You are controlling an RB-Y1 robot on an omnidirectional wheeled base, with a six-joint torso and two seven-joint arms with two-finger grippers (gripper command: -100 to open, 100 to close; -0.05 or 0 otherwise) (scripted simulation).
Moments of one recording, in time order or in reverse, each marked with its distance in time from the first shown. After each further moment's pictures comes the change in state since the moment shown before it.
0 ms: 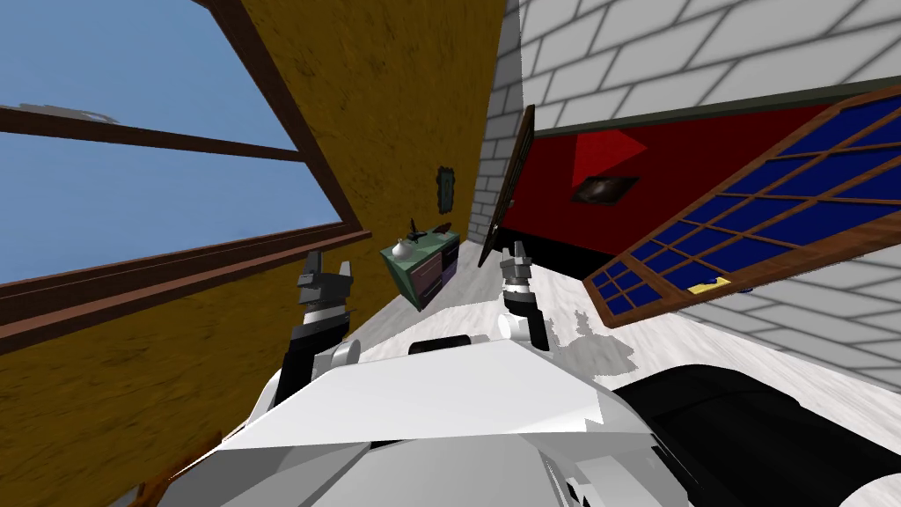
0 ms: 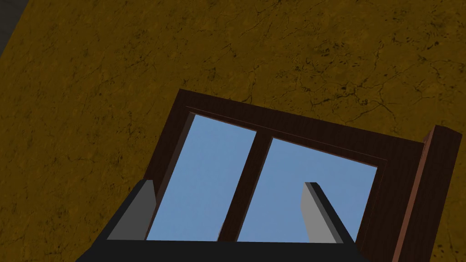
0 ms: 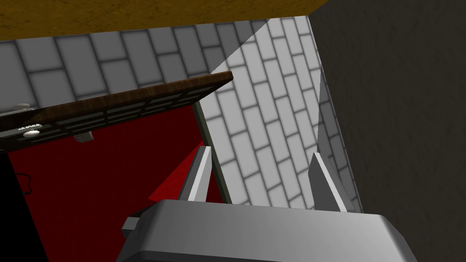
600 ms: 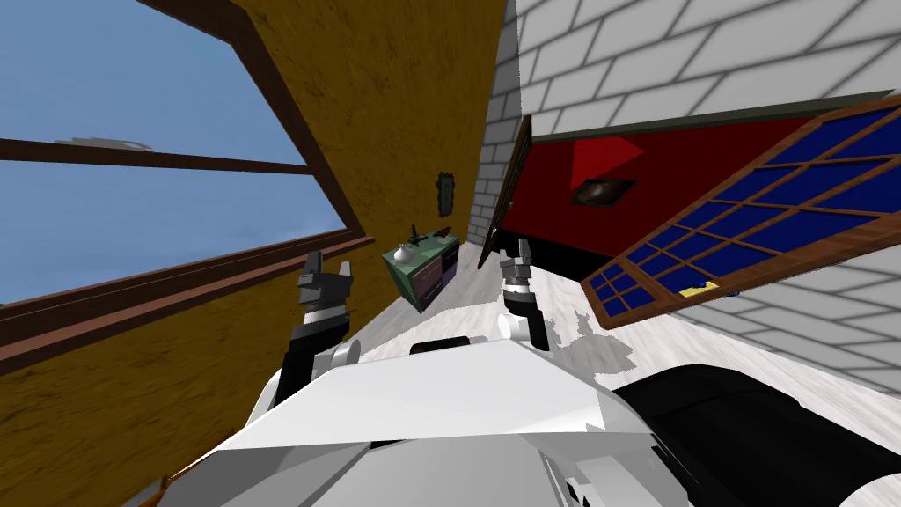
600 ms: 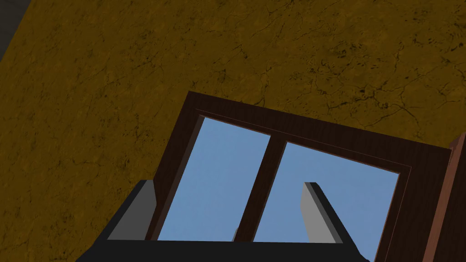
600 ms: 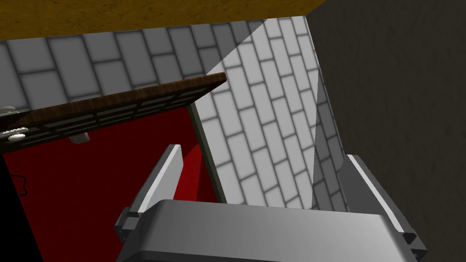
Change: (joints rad) left arm 0.000 0.000 0.000 0.000 0.000 0.000 0.000; right arm 0.000 0.000 0.000 0.000 0.000 0.000 0.000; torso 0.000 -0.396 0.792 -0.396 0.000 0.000
